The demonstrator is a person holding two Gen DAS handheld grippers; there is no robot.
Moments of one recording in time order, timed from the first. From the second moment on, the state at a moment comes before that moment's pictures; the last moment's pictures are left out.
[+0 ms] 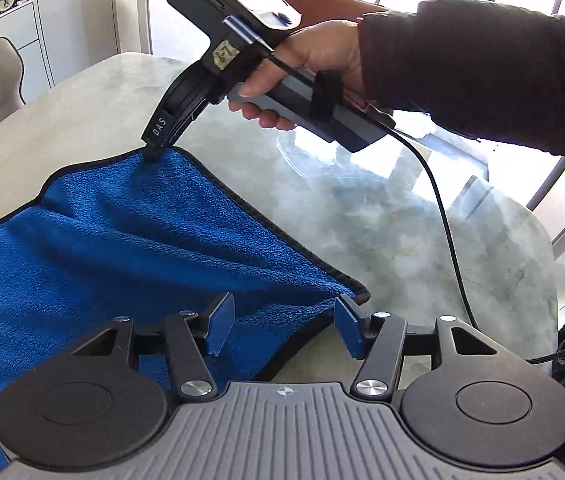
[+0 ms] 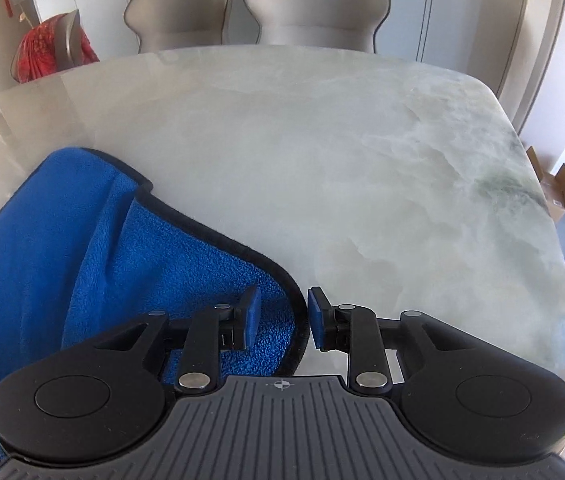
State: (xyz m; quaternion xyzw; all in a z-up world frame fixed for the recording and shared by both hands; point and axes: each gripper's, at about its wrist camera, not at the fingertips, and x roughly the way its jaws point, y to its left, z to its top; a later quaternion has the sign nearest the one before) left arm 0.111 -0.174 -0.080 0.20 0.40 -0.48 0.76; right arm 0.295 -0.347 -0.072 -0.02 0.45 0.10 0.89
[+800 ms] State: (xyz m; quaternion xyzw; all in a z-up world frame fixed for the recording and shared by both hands) left arm 0.079 -0.216 -0.105 0.26 0.39 -0.46 0.76; right arm 0.277 -0.387 -0.056 0.01 0.43 0.07 0.90
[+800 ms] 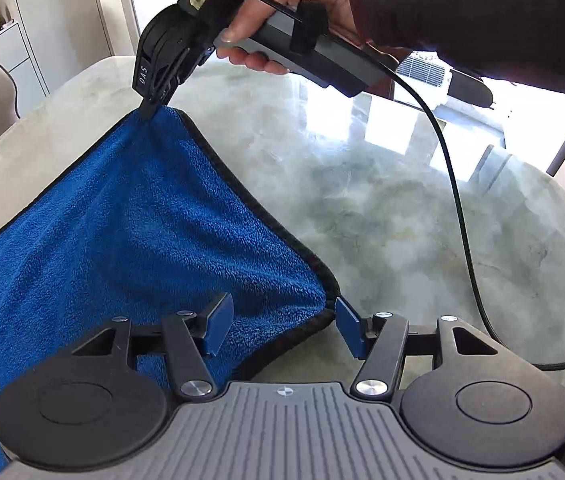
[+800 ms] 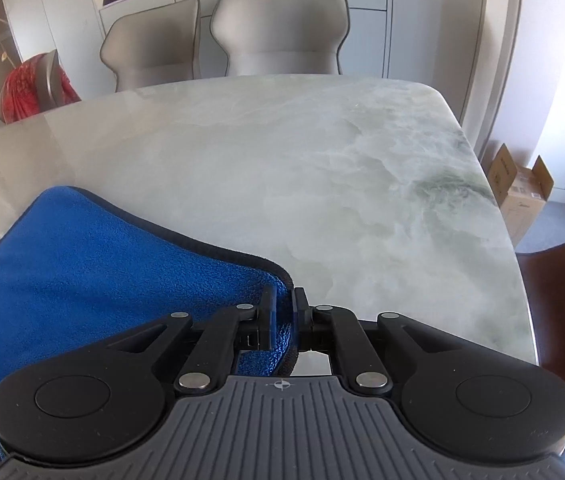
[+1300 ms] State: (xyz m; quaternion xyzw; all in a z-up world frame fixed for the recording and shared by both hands) left arm 0.065 -0.220 -0.115 0.29 0.38 -0.47 0.74; right arm 0.281 -0.388 -0.055 0.01 0.44 0.08 0.90
